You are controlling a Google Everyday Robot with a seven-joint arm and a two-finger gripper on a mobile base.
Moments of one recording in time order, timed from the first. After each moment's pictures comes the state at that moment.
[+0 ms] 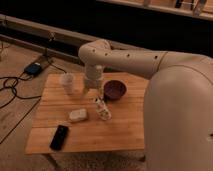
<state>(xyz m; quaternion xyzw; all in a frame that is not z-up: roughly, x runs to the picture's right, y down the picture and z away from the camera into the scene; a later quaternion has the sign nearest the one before) -0.069 0.042 0.741 -0.32 0.22 0.65 0.65</state>
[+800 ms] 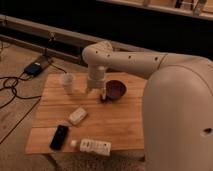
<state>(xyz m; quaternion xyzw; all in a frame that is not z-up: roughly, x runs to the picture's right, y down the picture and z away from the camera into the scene) -0.050 0.045 0.763 -0.31 0.22 0.66 0.64</state>
